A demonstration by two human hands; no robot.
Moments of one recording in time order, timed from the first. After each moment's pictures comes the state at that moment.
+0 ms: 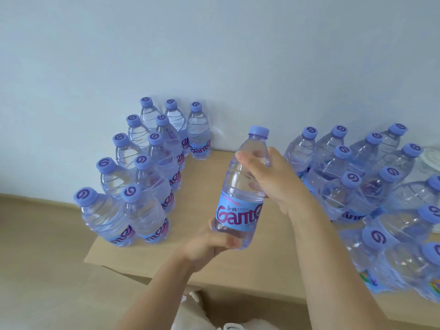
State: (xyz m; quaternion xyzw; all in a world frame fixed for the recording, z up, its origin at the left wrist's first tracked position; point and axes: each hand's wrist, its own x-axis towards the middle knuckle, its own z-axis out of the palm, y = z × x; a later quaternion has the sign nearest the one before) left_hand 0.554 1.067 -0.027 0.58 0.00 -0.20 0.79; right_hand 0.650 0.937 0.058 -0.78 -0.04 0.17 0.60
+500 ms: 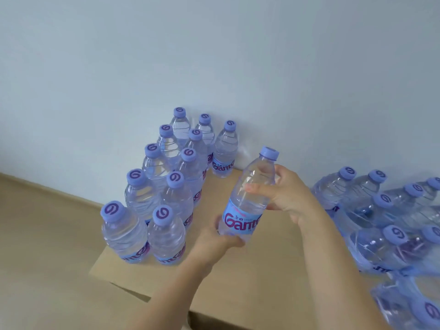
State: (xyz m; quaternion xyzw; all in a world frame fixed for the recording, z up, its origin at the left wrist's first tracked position) left_hand 0.587 1.112 -0.043 0.63 0.20 -0.07 0.75; right_hand 0.698 0.991 0.049 -0.79 -0.07 0.21 0.57
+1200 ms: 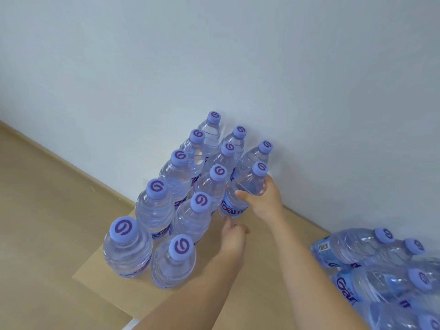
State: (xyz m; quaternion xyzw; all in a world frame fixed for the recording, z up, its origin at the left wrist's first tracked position) left_hand 0.684 1.112 -0.074 0.41 0.38 0.00 0.83; right_hand 0.772 1.085 -0.030 -0.82 -0.14 0.13 0.54
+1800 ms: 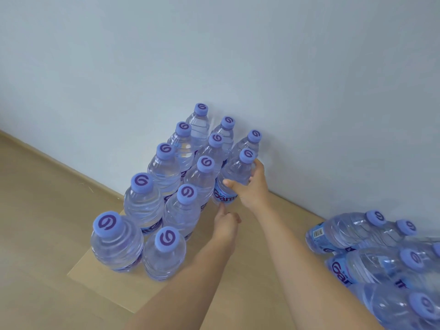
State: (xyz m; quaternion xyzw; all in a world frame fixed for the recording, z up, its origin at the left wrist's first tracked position) left_hand 0.689 1.116 -0.071 0.44 0.38 -0.03 0.81; right_hand 0.776 1.089 -0.042 -0.82 -0.15 0.13 0.54
